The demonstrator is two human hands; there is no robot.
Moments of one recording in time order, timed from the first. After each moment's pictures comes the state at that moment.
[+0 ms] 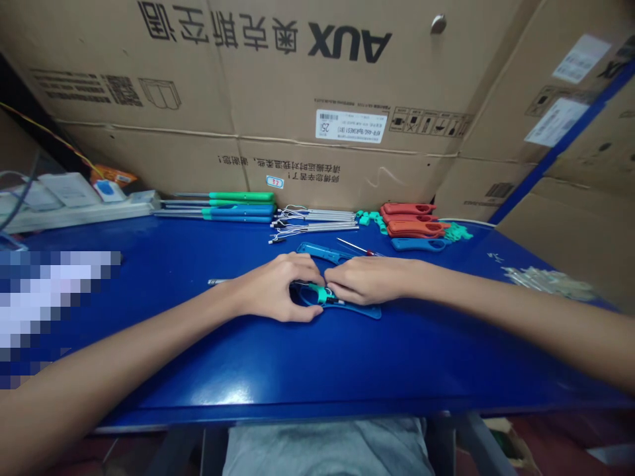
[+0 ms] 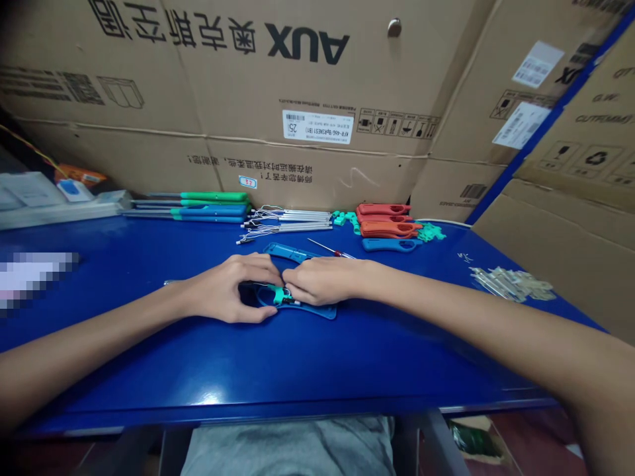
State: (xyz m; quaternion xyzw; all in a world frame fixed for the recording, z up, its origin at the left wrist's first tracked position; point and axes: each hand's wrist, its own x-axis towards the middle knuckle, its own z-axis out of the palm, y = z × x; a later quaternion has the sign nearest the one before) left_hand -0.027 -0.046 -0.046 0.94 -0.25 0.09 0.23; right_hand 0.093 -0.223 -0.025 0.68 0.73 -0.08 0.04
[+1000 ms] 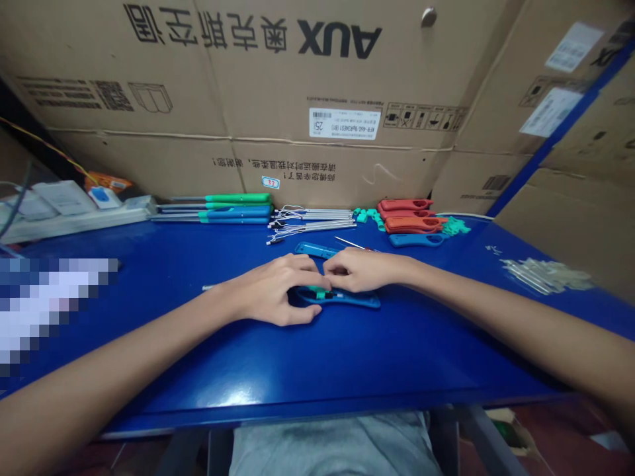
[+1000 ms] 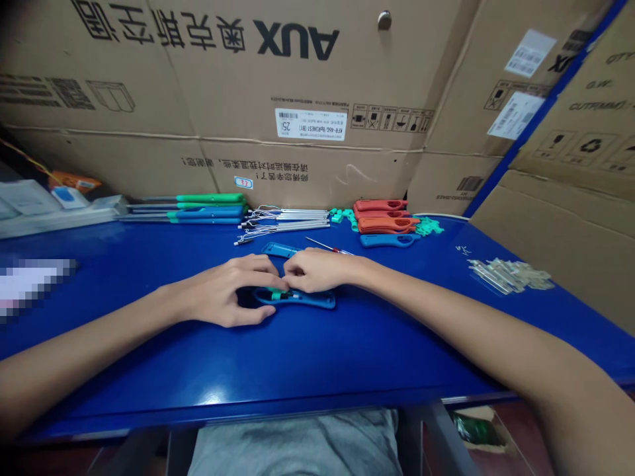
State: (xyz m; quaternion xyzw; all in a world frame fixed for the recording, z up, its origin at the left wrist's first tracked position) left_hand -0.031 -0.045 -0.041 0.95 -0.27 0.05 0.15; right_hand 0.098 -0.211 -0.028 0.74 0.65 -0.18 -0.09
